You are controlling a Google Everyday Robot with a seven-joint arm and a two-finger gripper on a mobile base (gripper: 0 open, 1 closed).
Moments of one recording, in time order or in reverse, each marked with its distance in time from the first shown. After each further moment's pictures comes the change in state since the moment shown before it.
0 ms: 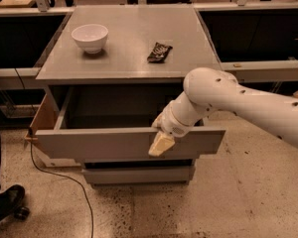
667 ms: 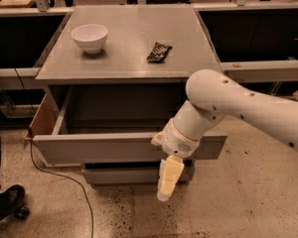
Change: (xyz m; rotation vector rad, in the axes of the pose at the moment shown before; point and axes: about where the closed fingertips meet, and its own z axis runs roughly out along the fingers) arm -0.007 0.107 -0.023 -0.327 -0.009 0.021
